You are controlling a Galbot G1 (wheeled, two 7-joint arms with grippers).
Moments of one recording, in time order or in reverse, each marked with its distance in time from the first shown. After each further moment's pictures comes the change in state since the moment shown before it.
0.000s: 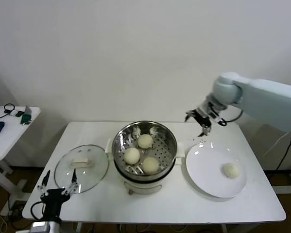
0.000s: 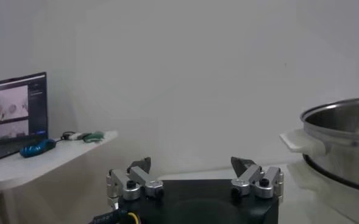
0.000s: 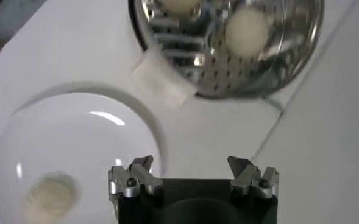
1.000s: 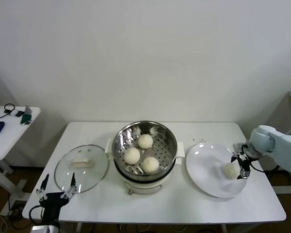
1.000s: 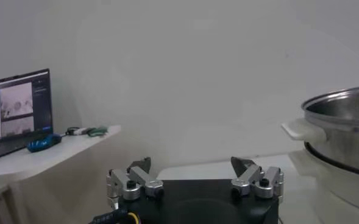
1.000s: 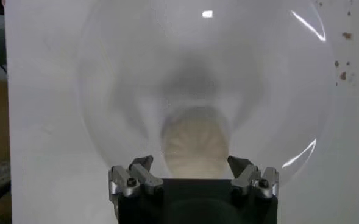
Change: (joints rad) left arm 0.022 -0.016 -0.008 0.001 0.025 -0.002 0.004; right arm -0.512 -0.133 0.302 -0.207 -0.123 -0.173 -0.003
